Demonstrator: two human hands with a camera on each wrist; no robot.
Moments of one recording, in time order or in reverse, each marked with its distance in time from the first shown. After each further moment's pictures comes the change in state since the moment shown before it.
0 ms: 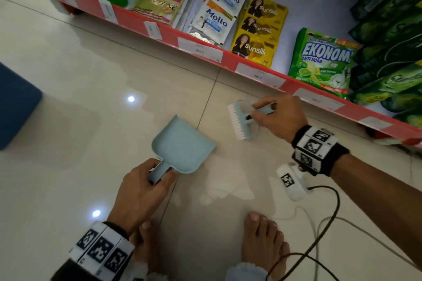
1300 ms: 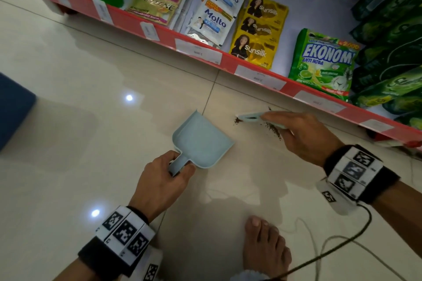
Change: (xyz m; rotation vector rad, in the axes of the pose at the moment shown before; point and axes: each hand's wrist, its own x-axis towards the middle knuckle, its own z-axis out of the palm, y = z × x) left_hand 0.024 0.028 0.022 -0.069 -0.108 -0.021; right_hand -0.032 0.022 -0.040 -0.341 -0.232 -0.459
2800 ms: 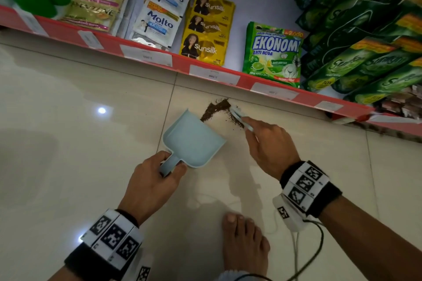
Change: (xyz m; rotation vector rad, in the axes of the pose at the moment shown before) left_hand 0.013 0.026 0.032 0.006 -0.123 0.093; right_hand -0.039 -0.019 0.026 -0.111 0.127 0.394
